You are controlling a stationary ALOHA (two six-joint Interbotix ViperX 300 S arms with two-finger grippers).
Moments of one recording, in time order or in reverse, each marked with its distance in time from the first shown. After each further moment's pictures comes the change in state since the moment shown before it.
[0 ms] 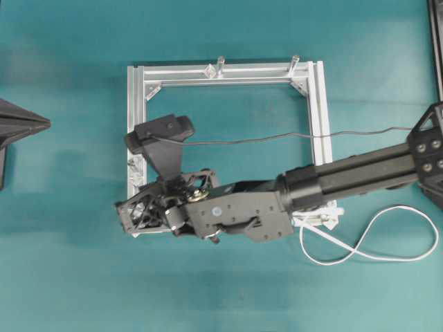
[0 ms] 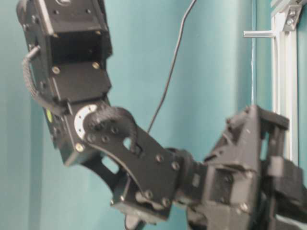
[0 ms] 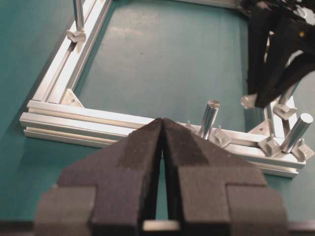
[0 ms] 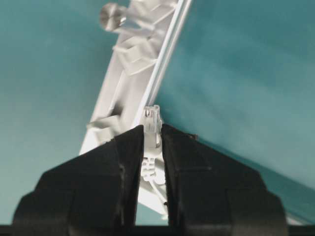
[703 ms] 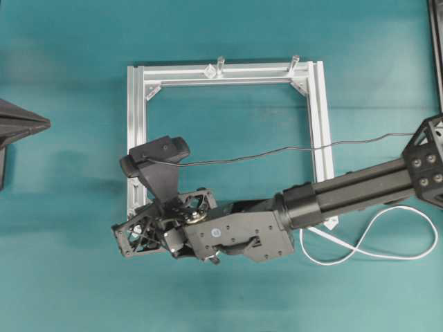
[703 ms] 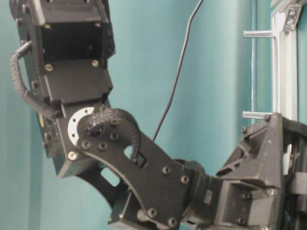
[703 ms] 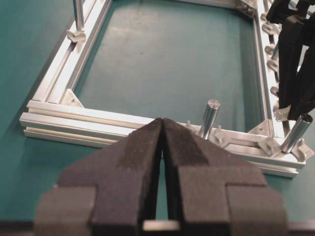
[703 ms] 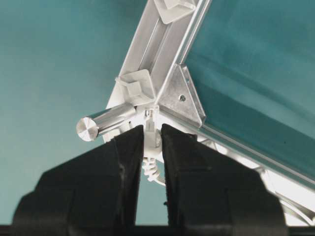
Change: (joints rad) left arm 0.000 -0.002 0.000 0.000 0.000 0.000; right arm 0.043 0.018 -0.026 0.028 -0.002 0.002
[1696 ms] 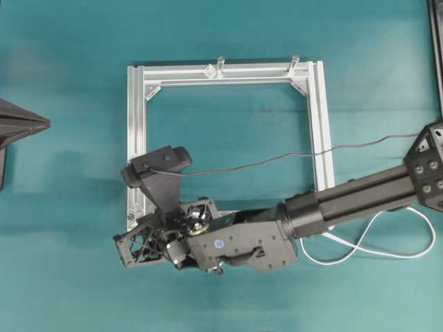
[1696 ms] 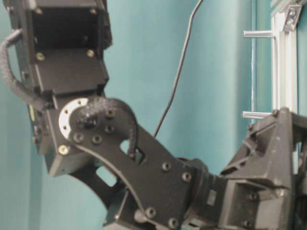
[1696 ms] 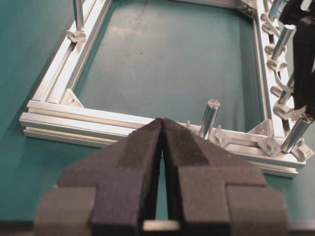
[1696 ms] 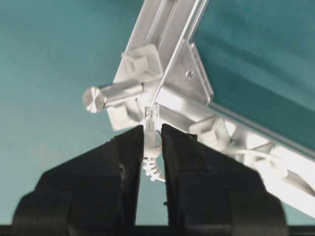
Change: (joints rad) left arm 0.000 0.002 0.000 0.000 0.000 0.000; right arm 0.032 0.000 -0.002 0.002 0.003 0.032
